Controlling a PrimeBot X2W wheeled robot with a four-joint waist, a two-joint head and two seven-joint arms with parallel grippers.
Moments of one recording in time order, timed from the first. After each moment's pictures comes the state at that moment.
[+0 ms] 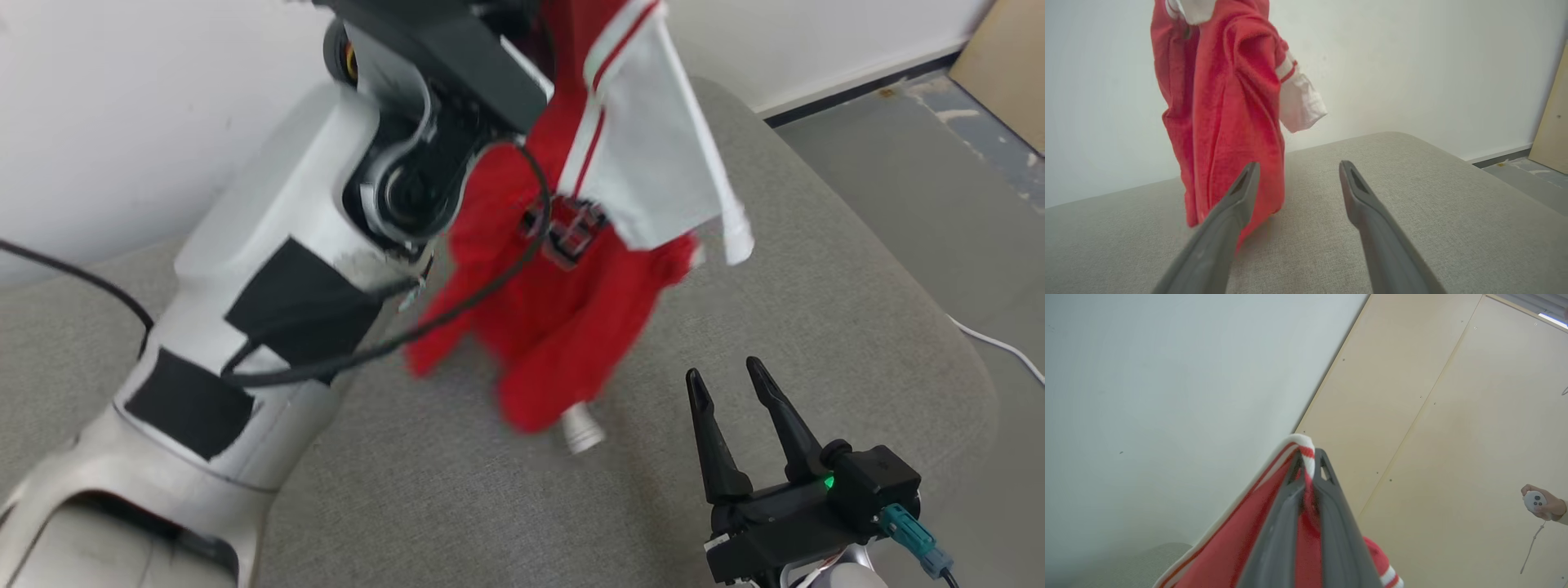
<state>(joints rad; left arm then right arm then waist) -1.29 0.05 -0.65 0.38 -1.20 0.00 0.00 -0.15 -0.12 0.34 0.08 0.23 0.13 -0.26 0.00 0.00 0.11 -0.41</state>
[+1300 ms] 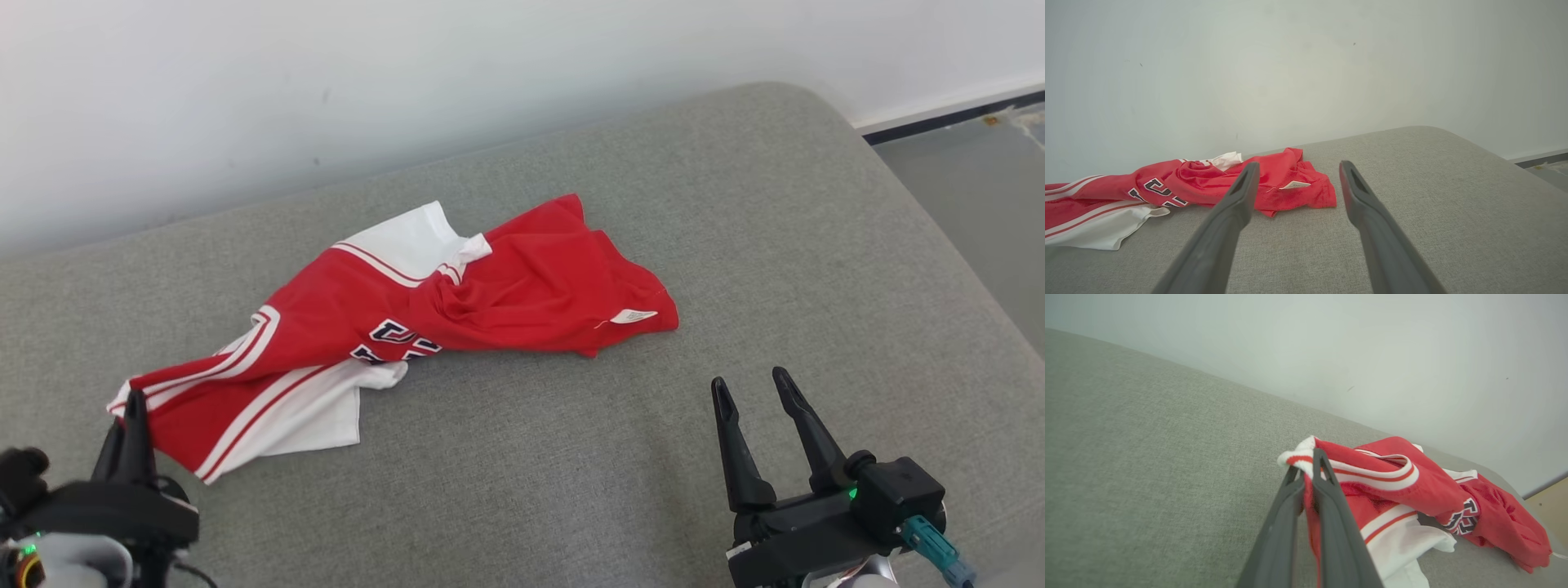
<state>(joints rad) -0.43 0.43 -0.35 0.40 -1.03 0.13 -0.26 -0.12 -0.13 0.31 0.06 0.22 0.13 -0.26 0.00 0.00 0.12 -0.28</state>
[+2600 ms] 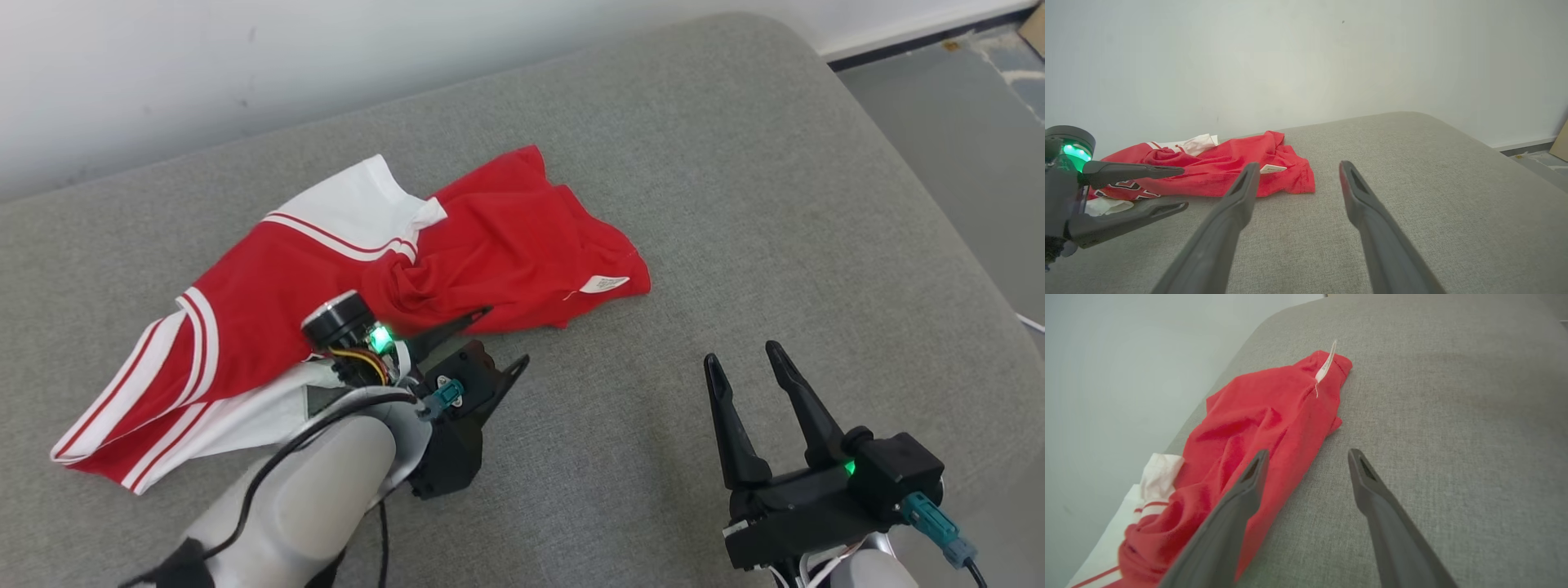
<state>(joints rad) -0.88 0.16 -0.89 0.62 -0.04 -0.08 -0.13 -0.17 -0.16 0.34 0.06 0.24 0.13 -0.26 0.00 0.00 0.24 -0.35</state>
